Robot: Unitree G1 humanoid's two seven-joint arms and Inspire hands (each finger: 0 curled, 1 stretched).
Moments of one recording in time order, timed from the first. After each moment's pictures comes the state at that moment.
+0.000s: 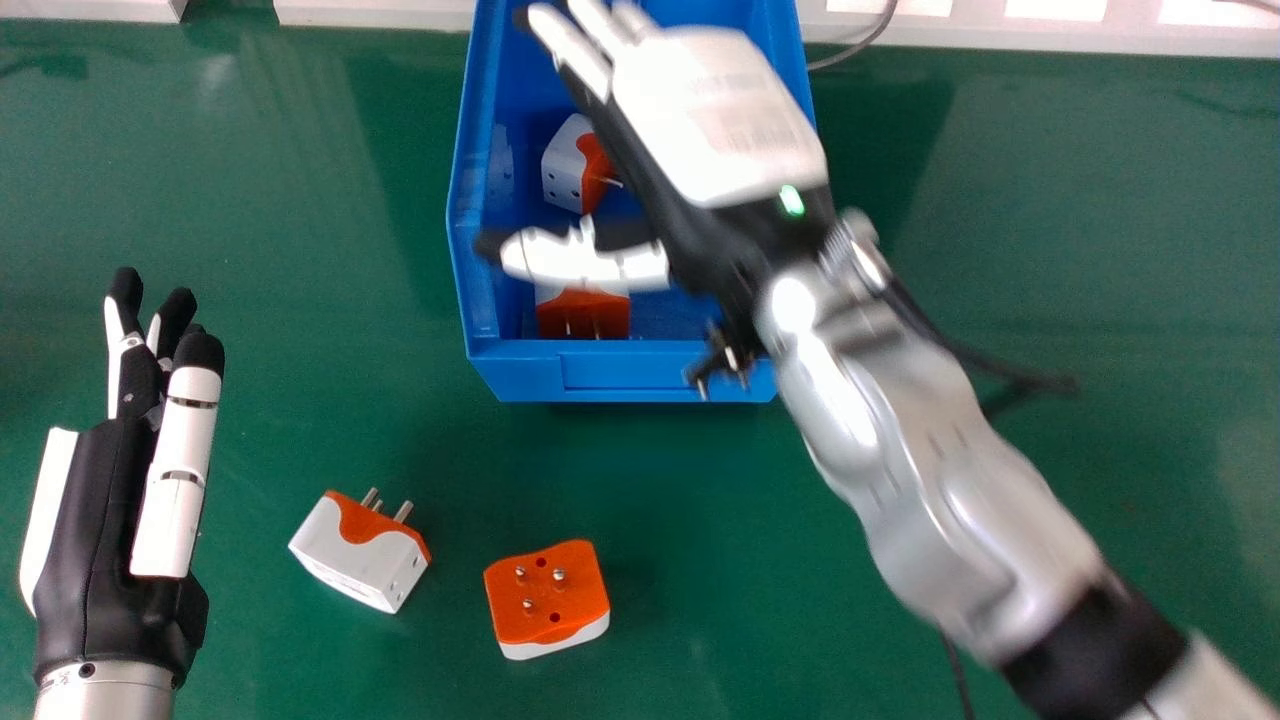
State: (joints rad) left arm 0.35 0.14 0.30 -0.21 -0.19 -0.19 -0.18; right arm -0.40 -0.29 0.58 -0.12 -0.86 0.18 -0.05
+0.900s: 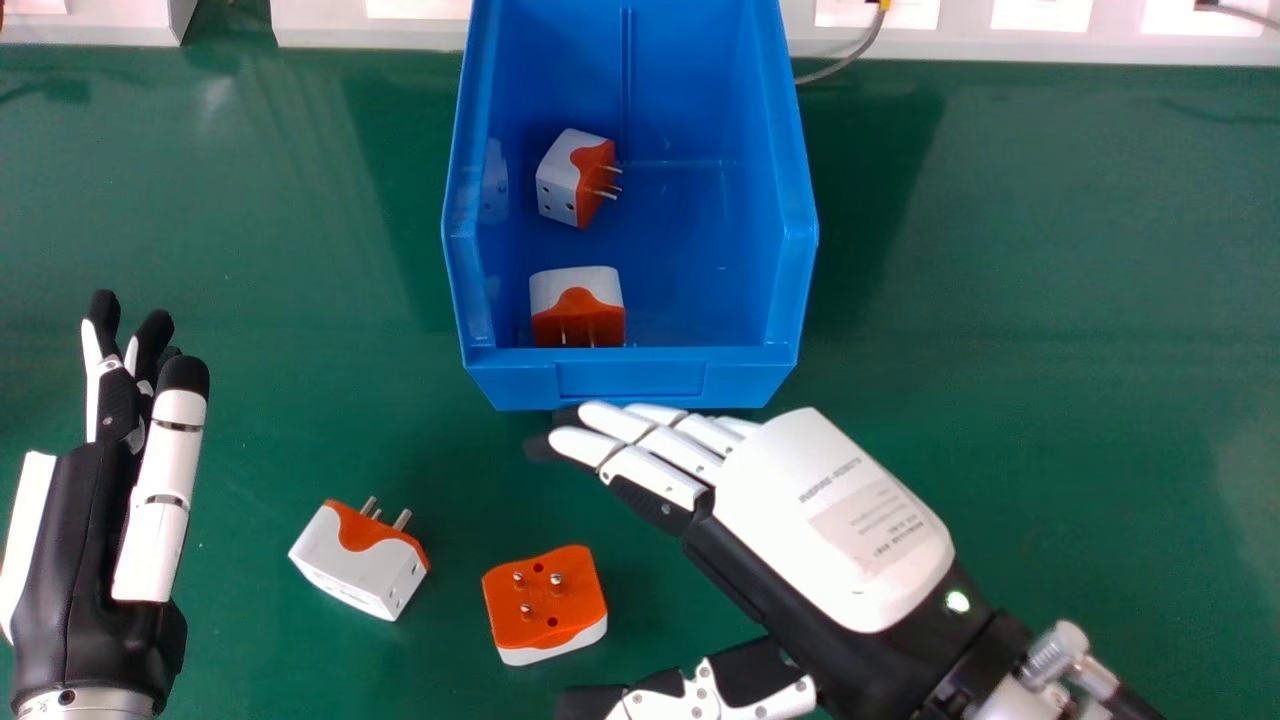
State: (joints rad) left arm 0.39 0.14 0.32 -0.22 -0.16 -0.20 -0.17; right arm 0.16 -0.49 0.43 -0.36 -0.79 -0.33 0.01
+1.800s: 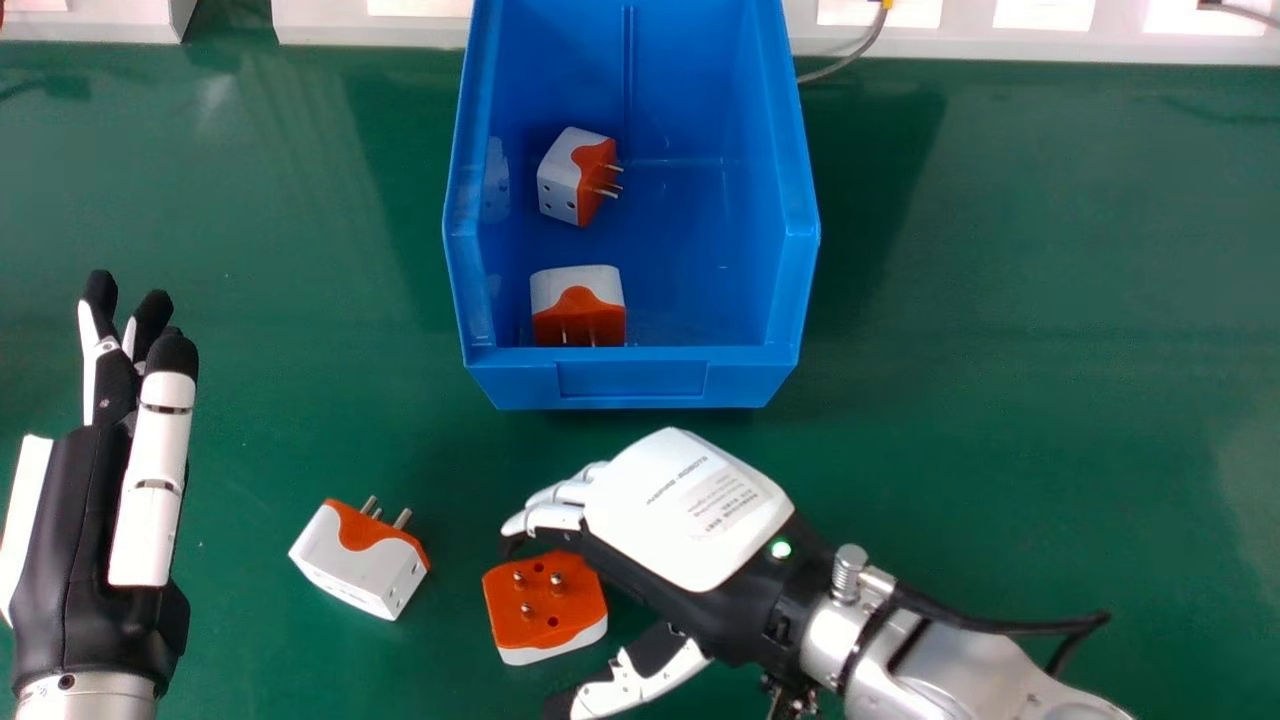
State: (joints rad) left arm 0.37 0.14 0.32 -0.22 -0.19 -0.19 -0.18; right arm -0.17 -0.33 0.60 0.09 -1.03 -0.28 0.06
